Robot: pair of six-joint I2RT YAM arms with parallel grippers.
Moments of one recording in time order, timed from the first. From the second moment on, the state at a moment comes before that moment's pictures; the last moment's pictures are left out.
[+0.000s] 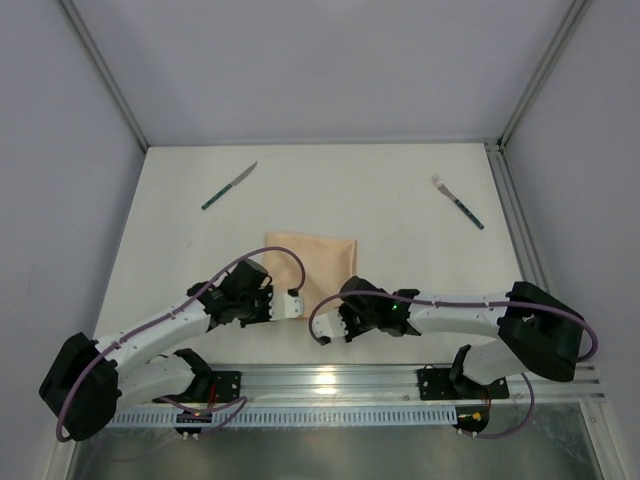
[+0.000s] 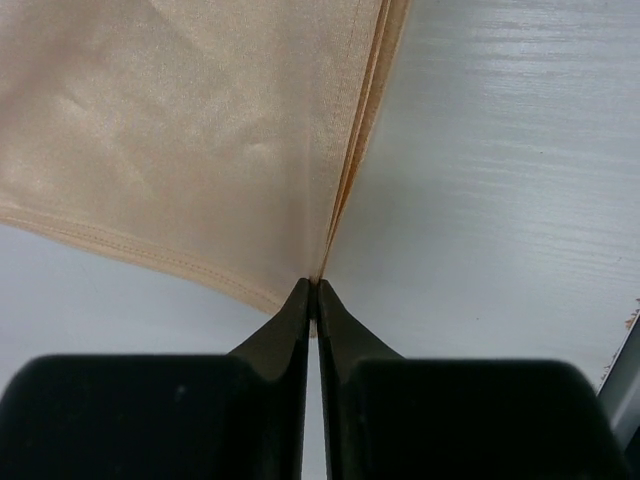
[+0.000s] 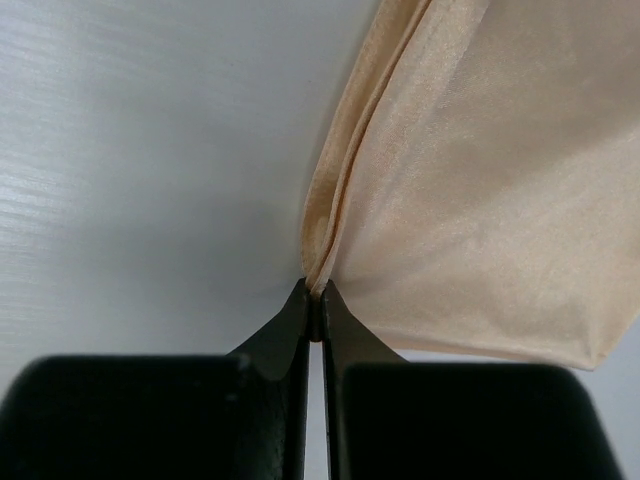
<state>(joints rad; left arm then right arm) -0.70 1.06 0.53 -0.52 0.15 0.81 1.05 1.38 0.57 -0.14 -0.08 -0.94</state>
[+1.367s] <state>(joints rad) -0.97 1.11 0.39 -0.07 0.10 0.82 0.72 1.42 0.77 -0.31 -0.63 -0.49</state>
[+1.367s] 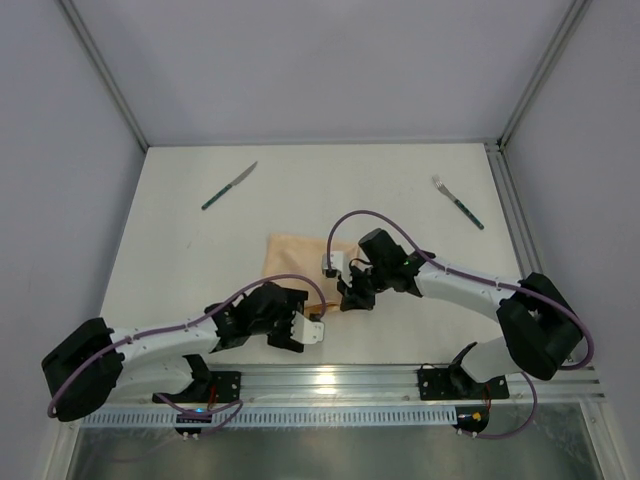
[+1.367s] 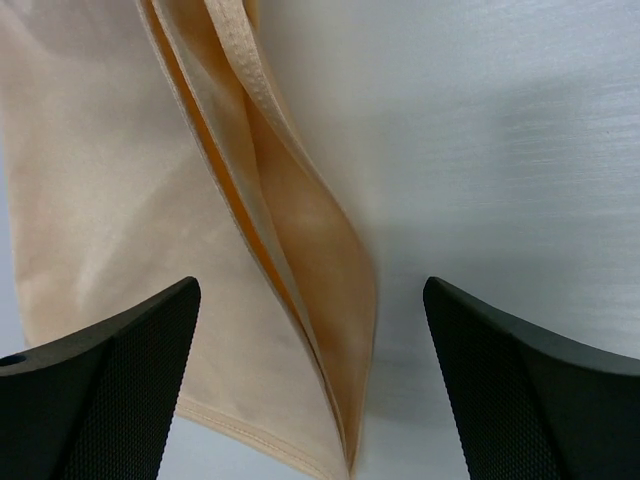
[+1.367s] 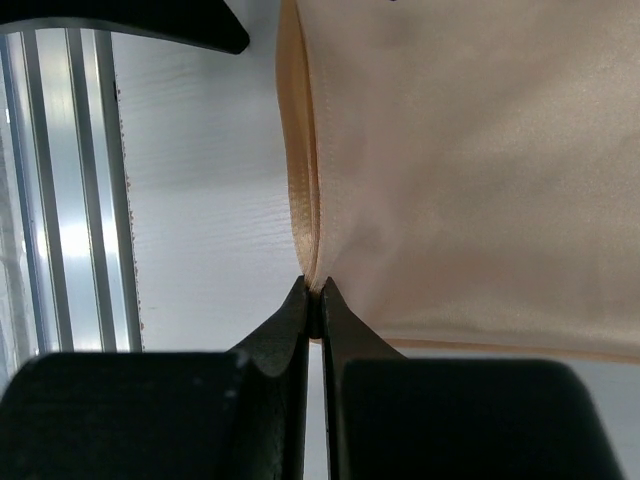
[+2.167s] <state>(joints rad) -0.97 1.17 0.42 -0.14 -0.08 0.78 0.72 1.43 0.77 -0.29 -0.65 -0.44</state>
